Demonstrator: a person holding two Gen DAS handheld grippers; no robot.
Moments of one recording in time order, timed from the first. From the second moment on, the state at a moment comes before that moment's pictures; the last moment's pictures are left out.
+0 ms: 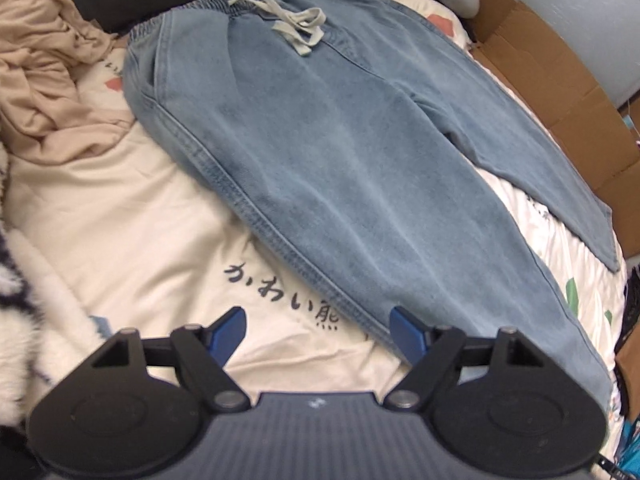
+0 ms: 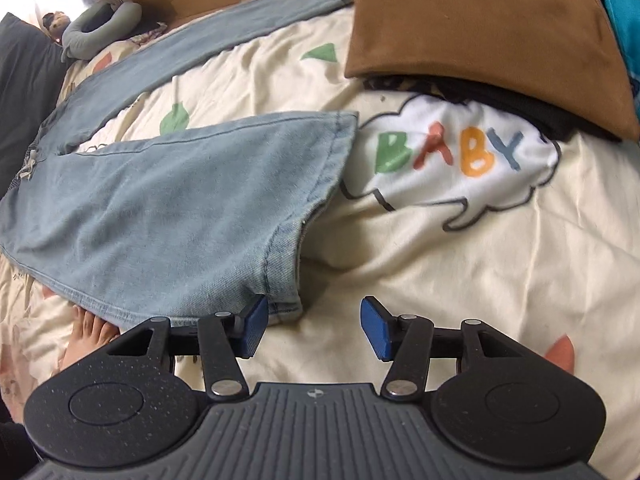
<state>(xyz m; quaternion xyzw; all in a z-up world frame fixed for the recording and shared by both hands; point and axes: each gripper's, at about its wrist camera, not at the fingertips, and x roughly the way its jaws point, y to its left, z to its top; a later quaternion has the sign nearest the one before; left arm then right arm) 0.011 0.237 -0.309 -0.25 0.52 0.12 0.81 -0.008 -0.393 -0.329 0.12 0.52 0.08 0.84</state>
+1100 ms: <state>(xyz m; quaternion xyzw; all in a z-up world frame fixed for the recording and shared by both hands) 0.035 0.250 -0.367 -0.34 0.47 0.13 0.80 0.028 -0.361 -0.334 0.13 0.61 0.03 0.78</state>
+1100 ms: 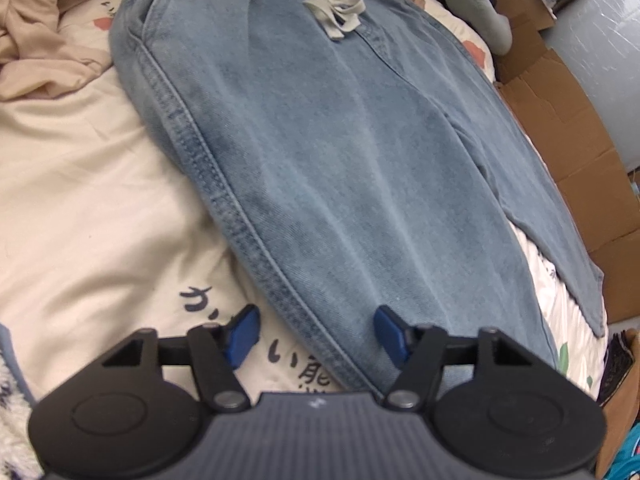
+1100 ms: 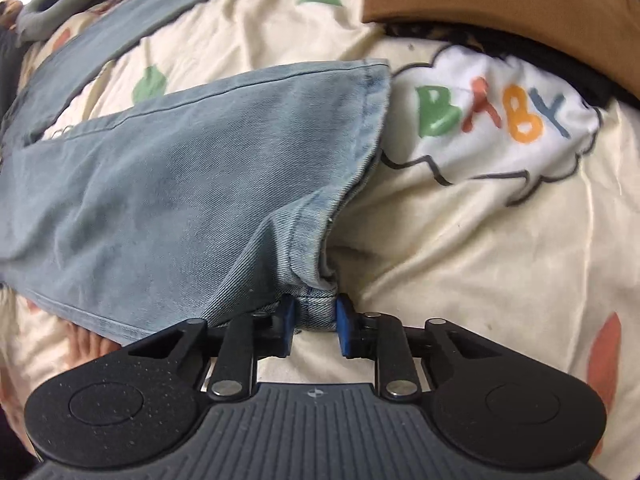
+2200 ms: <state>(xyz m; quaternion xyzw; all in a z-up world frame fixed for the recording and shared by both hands) 0.028 0.267 -0.342 -0.39 0.43 0.15 0.80 -0.053 -0.428 -0.393 0.52 0.53 0.00 0.67</state>
